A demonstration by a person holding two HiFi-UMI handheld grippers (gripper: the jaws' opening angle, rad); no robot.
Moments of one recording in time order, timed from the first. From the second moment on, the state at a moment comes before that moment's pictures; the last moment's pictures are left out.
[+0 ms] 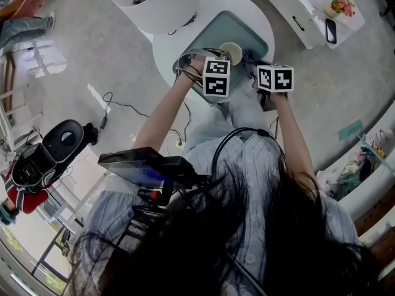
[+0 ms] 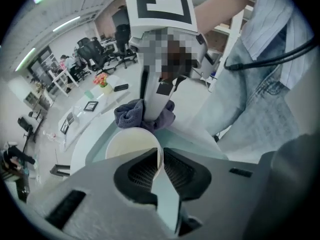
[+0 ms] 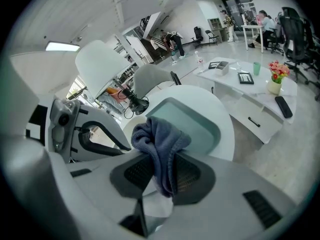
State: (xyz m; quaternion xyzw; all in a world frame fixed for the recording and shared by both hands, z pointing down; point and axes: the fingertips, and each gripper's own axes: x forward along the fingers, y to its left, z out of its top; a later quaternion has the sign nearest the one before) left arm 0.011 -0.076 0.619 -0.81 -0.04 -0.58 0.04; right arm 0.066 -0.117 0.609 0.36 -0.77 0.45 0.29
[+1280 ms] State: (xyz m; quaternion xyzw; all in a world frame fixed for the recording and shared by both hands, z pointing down) left arm 0.034 -0.099 0.609 -0.77 0.35 -0.47 -0.26; right arm 0.054 -0.145 0.612 0.20 -0.83 0.34 0.38
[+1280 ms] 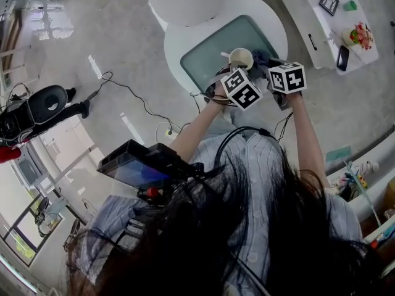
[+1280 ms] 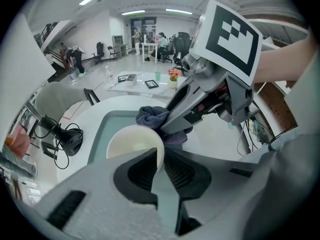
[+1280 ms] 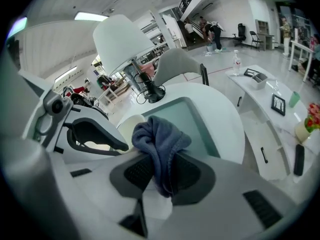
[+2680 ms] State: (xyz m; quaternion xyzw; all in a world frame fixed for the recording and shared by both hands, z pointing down) left arm 0.010 -0.058 0.609 -0.84 -0.03 -0.54 -0.05; right arm -0.005 -0.161 0.607 -0.04 -0.86 0.19 0.47
